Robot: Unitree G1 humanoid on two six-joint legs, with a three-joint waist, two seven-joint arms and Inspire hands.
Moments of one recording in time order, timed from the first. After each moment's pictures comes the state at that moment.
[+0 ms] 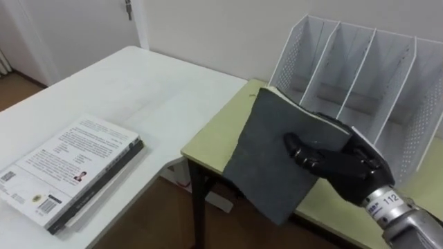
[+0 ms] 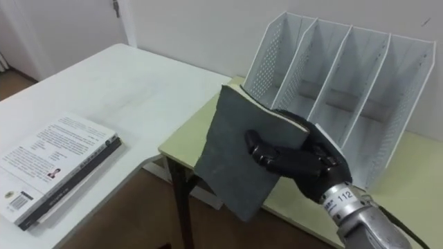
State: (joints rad) left arm 0.17 0.37 -0.26 0.55 -0.52 0.11 -0.58; right arm 0.00 -0.40 0.00 -0.06 0.61 0.09 0.21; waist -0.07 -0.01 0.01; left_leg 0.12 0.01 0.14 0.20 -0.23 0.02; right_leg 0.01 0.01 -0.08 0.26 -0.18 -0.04
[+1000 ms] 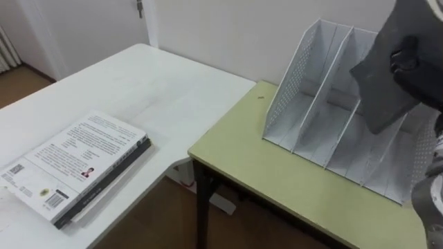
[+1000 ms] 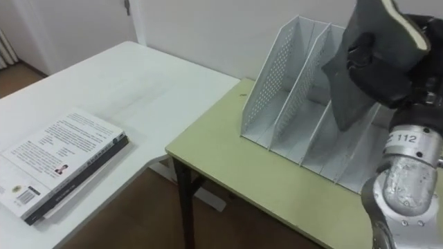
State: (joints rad) left arm 0.24 0.25 -0.09 1.05 -0.48 -0.05 -0.45; right arm -0.18 -0.35 -0.18 -0.18 0.15 -0.03 -0.53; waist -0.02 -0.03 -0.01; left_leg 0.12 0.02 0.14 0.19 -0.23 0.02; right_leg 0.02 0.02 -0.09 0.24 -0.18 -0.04
